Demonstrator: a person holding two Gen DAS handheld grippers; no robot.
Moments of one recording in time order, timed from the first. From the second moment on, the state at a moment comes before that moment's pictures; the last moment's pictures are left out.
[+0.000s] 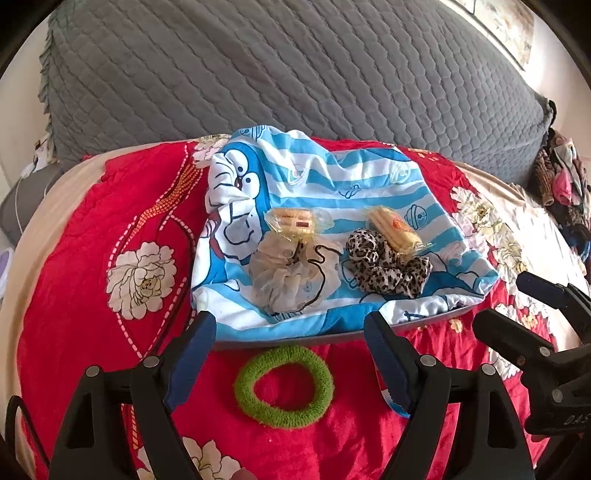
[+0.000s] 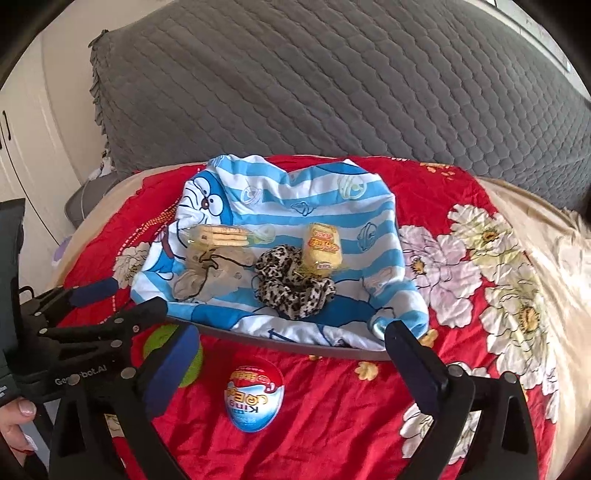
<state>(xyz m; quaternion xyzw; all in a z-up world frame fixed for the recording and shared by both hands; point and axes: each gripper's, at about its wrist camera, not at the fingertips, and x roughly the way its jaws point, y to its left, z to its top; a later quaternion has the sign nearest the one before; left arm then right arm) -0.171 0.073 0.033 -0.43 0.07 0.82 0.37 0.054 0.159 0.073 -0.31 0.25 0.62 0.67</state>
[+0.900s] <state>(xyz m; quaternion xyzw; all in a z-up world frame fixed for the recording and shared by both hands) -0.157 0.054 0.037 -0.43 0.07 0.82 0.37 0.036 0.144 0.068 -0.33 0.25 0.63 0.66</state>
